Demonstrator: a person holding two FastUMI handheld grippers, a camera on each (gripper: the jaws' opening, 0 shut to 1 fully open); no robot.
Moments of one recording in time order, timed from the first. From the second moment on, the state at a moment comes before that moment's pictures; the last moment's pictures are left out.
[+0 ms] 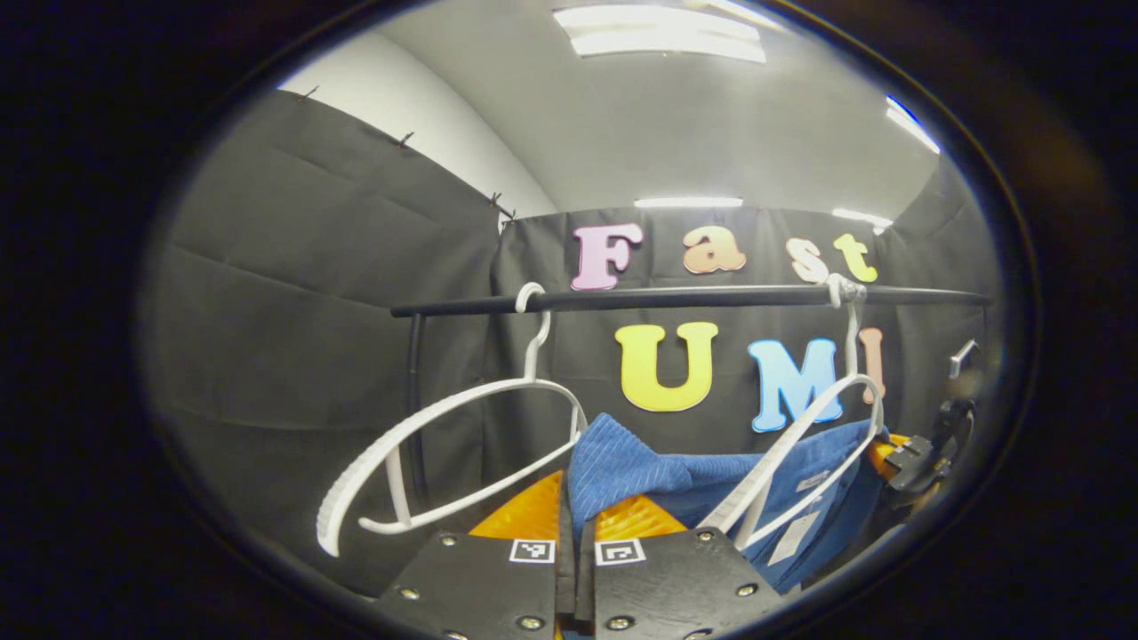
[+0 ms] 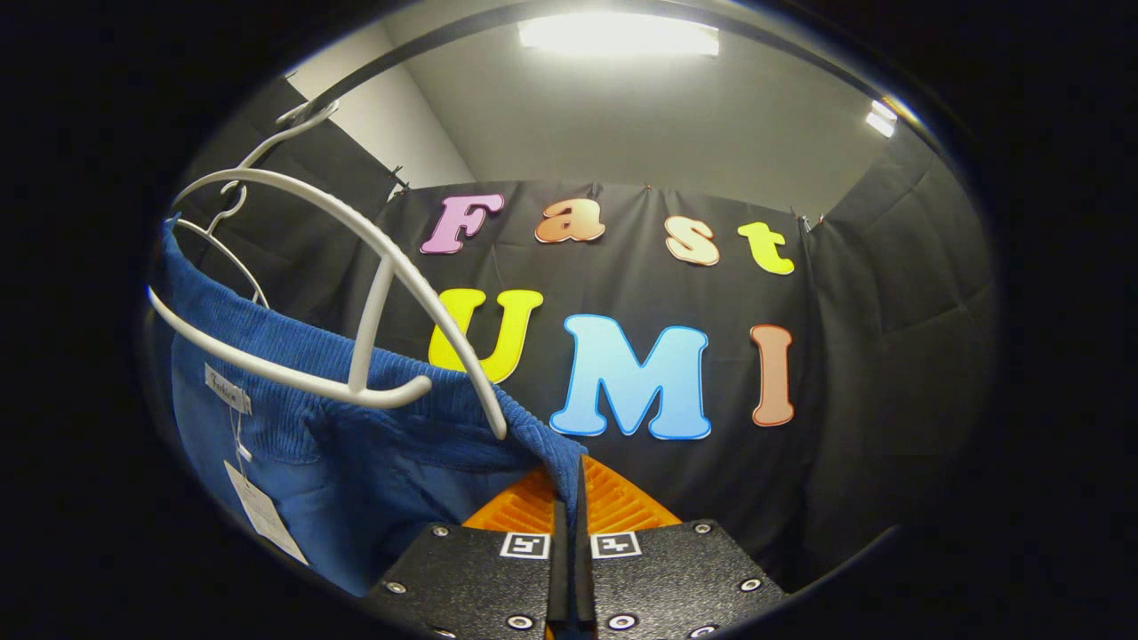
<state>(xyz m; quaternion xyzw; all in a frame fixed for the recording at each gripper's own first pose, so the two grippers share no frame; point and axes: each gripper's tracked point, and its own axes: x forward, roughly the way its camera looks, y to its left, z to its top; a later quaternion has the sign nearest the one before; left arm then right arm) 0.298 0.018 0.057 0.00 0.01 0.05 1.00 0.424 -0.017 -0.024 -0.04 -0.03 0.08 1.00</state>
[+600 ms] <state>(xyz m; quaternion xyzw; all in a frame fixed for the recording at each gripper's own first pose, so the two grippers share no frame) 0.253 0.029 -0.006 -0.01 0.06 0.09 0.99 0.377 -0.001 -0.078 -0.03 0.03 0.12 0.99</state>
